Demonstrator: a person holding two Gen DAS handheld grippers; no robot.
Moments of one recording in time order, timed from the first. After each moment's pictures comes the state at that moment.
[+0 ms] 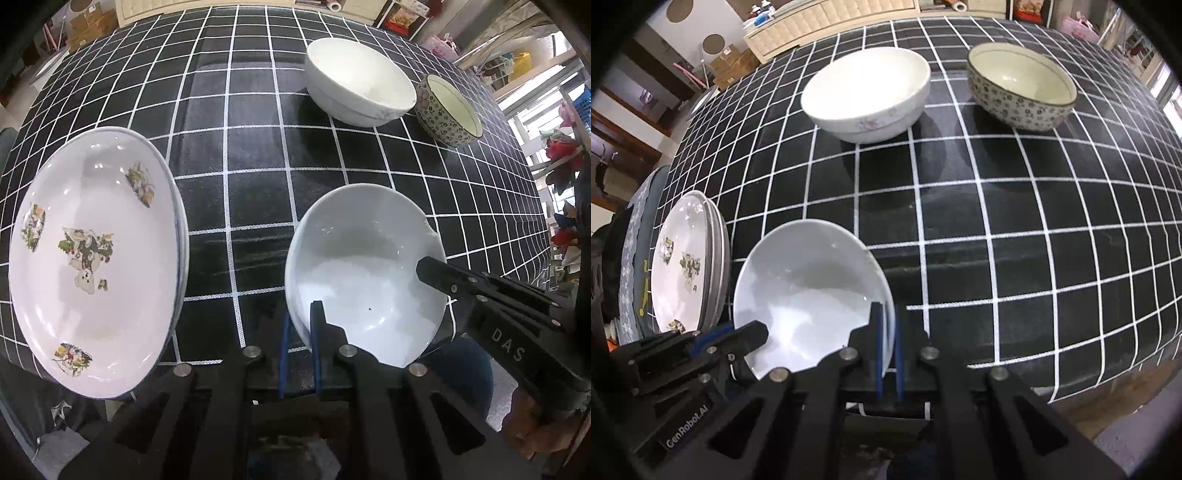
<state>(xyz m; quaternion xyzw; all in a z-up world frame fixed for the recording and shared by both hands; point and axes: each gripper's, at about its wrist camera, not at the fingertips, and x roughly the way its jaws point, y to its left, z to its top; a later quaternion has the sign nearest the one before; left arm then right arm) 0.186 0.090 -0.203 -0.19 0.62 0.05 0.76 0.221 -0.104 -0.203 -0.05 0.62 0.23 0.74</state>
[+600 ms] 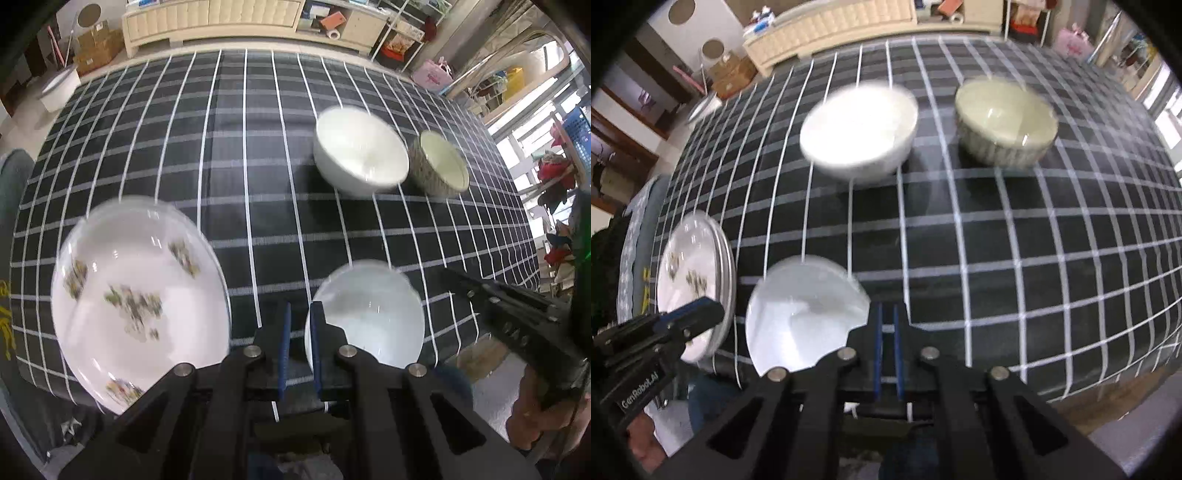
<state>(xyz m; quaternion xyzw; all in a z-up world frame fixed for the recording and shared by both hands) 0.207 0.122 -0.145 -0.19 0.58 0.06 0.79 0.245 -0.104 -0.159 -0.05 0.60 0.22 0.77</state>
